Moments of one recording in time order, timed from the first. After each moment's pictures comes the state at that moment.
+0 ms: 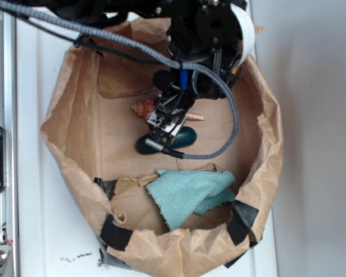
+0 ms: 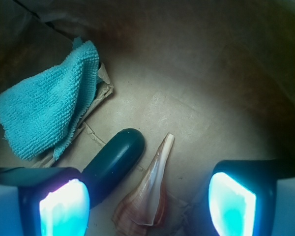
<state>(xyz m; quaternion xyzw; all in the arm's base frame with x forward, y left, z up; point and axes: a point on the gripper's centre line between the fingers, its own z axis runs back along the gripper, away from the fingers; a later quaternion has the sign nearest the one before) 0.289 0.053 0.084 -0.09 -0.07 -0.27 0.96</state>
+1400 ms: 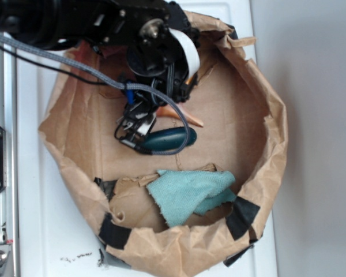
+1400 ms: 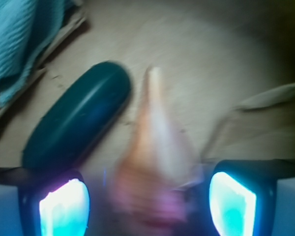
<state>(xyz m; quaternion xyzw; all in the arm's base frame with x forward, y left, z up) 0.262 0.059 0.038 -0.07 -0.07 -0.27 0.96</state>
